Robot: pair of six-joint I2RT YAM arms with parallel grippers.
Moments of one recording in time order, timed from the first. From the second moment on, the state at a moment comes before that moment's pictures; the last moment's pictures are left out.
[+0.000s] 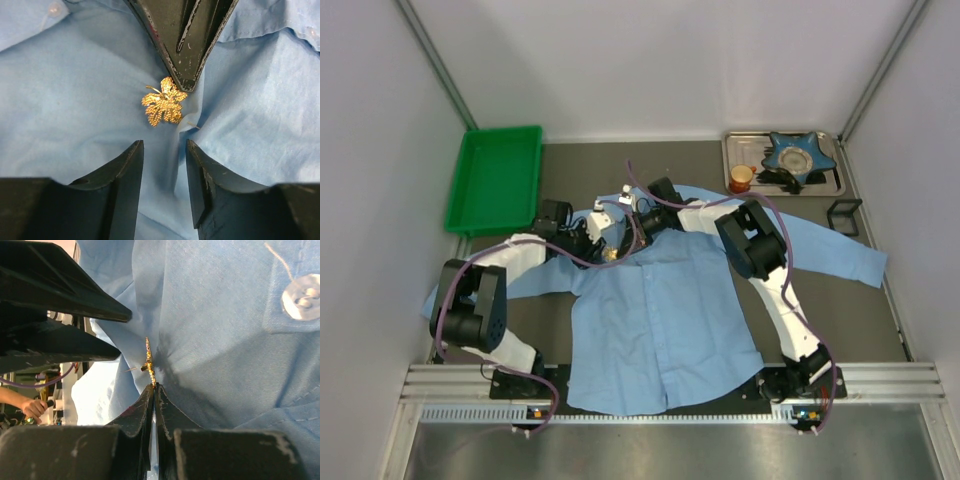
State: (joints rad) left arm -0.20 1.57 0.83 -0.25 0.57 0.67; right arm 0.62 2.45 1.71 -0.09 -1.09 0.33
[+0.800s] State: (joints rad) left arm -0.25 1.54 0.79 -0.08 0.65 0.84; right arm 0.62 2.45 1.71 -0.09 -1.08 0.34
